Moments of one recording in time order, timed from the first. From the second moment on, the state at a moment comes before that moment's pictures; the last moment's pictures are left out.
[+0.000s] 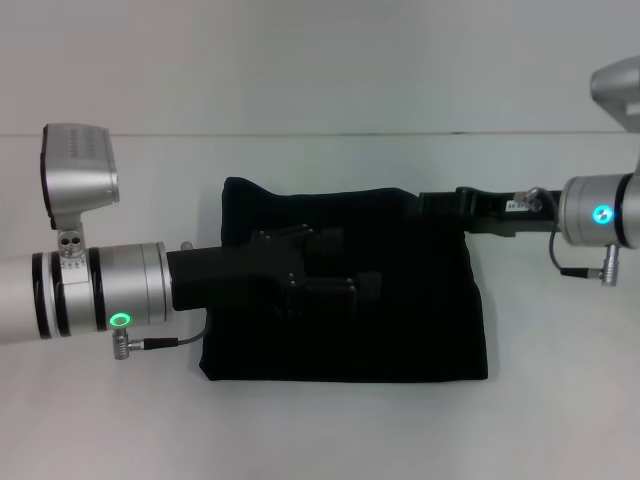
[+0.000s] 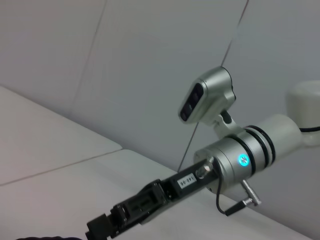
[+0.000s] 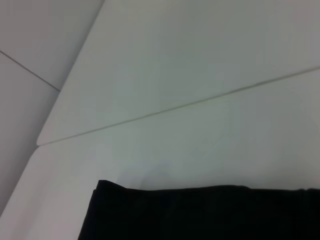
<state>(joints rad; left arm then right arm) -0.67 -2.14 0.64 0.50 1.97 1.51 -1.41 0.88 2.01 -0.66 -0.31 -2.17 -0.99 2.23</state>
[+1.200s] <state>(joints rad) -0.66 -2.15 0.64 0.49 1.96 1.48 -1.41 0.90 2.04 -0.74 -0.30 -2.16 -0.89 2.25</state>
